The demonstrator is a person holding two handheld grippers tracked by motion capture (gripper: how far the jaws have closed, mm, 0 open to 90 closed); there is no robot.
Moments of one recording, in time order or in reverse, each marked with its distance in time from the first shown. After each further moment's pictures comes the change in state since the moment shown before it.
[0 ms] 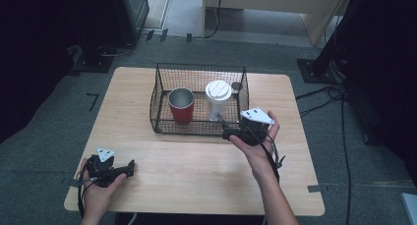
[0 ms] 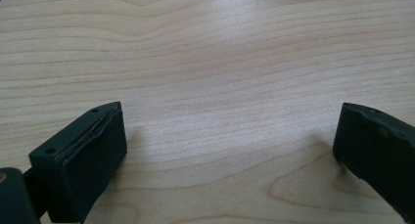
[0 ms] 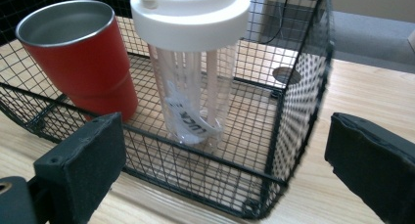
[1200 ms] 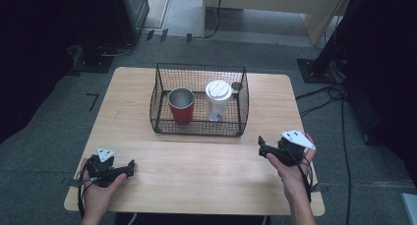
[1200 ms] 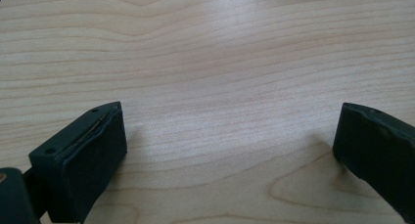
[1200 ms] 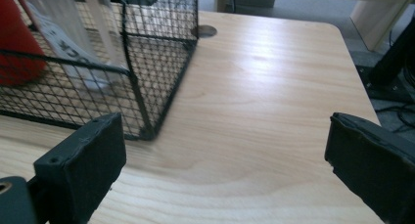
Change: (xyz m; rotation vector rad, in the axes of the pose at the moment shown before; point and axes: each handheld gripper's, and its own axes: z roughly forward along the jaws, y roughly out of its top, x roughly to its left) left arm 0.000 0.000 0.000 0.003 0.000 0.003; right arm -0.084 -0.068 -0.045 0.006 -0.137 0.080
